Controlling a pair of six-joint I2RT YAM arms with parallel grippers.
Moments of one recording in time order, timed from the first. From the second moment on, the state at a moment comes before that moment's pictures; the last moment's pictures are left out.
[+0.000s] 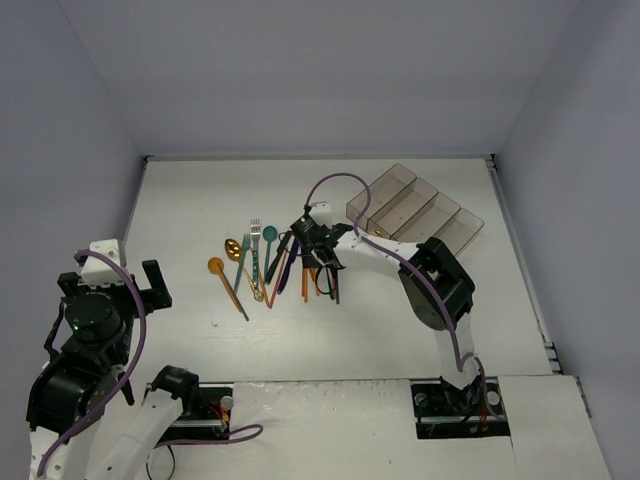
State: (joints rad) left arm -0.29 0.44 1.09 -0.96 -0.49 -0.09; right arm 0.81 2.03 1.42 -0.44 0.39 0.58
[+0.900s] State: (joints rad) left arm -0.29 0.44 1.09 -0.98 -0.49 -0.09; right arm 0.77 2.13 1.50 -0.41 0.40 0.61
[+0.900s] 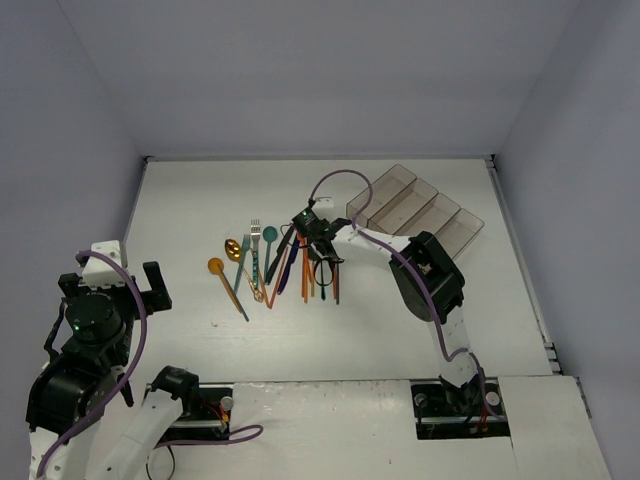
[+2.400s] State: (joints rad) left arm -0.29 0.52 1.10 -0.99 -0.44 -0.17; right arm 0.26 2.24 1.87 -0.44 0.45 0.89
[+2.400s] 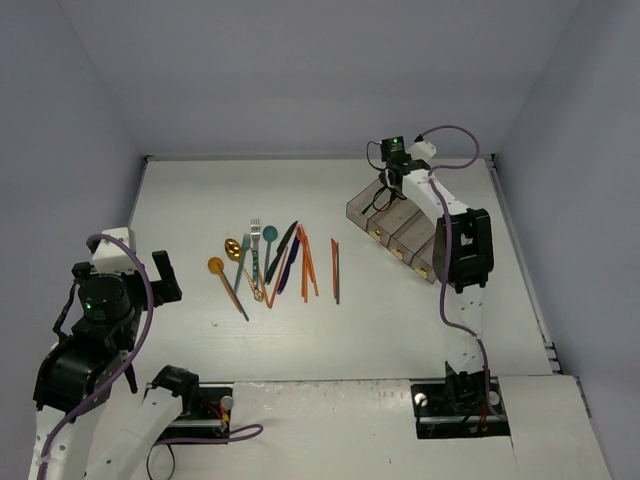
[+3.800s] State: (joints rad) left arm -0.29 0.53 1.06 -0.99 -0.36 -0.22; right arm 0.75 2.02 1.63 -0.43 0.25 0.31
